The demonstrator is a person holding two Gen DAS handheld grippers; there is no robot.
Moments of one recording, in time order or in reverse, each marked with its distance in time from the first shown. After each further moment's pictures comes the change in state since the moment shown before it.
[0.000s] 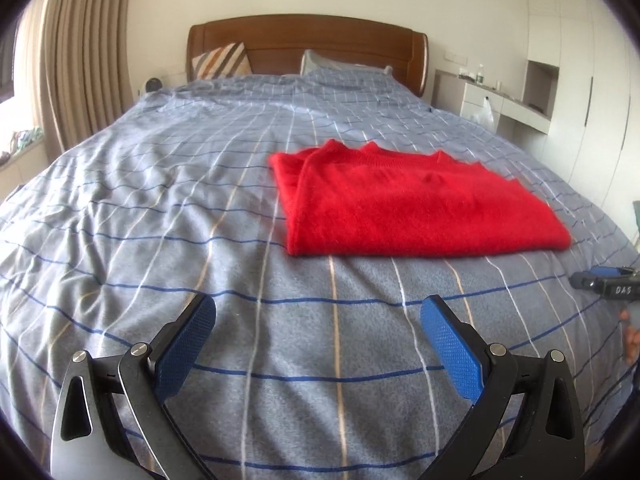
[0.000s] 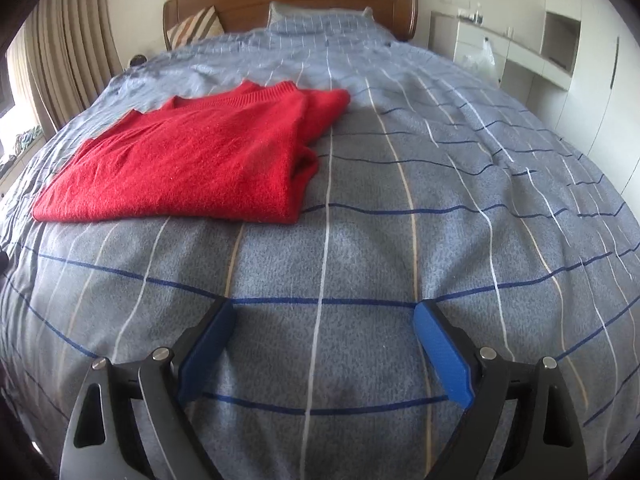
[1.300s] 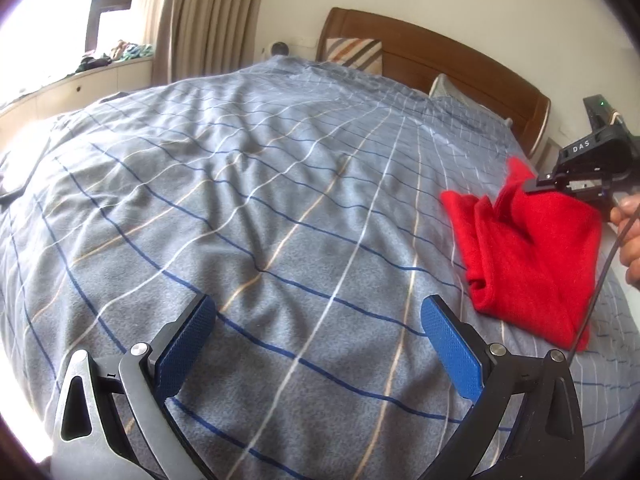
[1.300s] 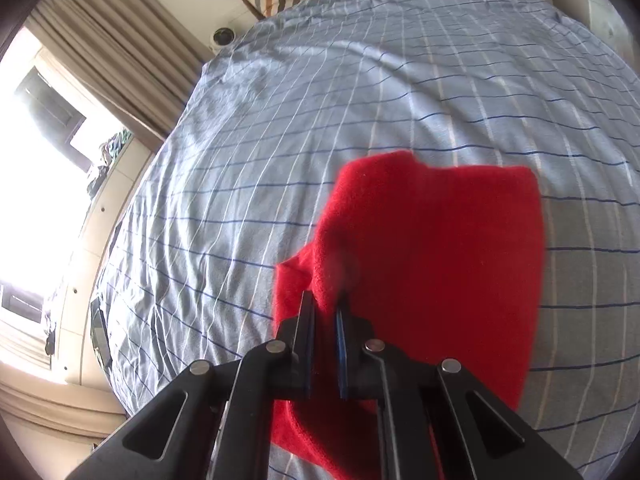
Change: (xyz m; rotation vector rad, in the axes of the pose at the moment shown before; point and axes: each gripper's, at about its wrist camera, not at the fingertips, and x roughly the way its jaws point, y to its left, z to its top) left arm 0.003 0.122 -0.003 -0.389 -0.001 0.243; right arm 0.085 0.273 0.223 -0.011 0.227 0.451
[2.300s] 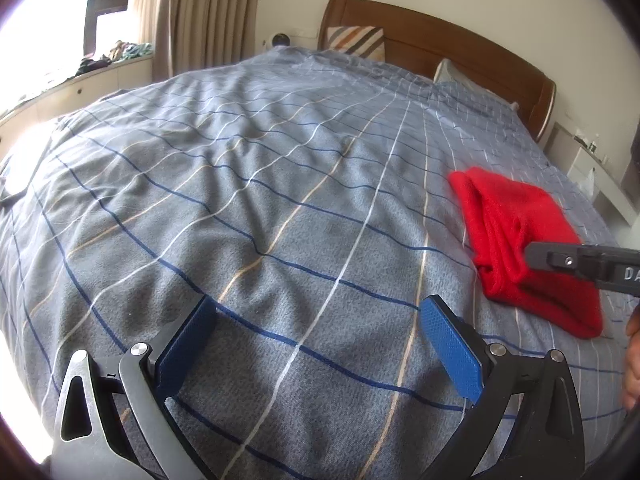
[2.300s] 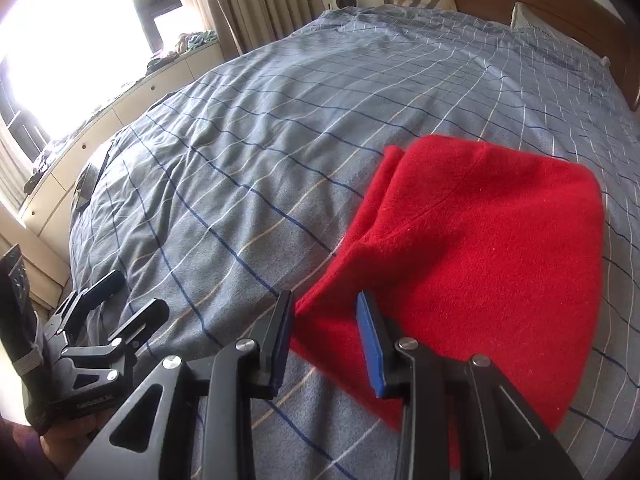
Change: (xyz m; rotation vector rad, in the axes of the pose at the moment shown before) left arm 0.010 -0.010 -0.009 0.052 0.036 0.025; right arm 0.011 0.044 -0.124 -0.484 -0.027 0.007
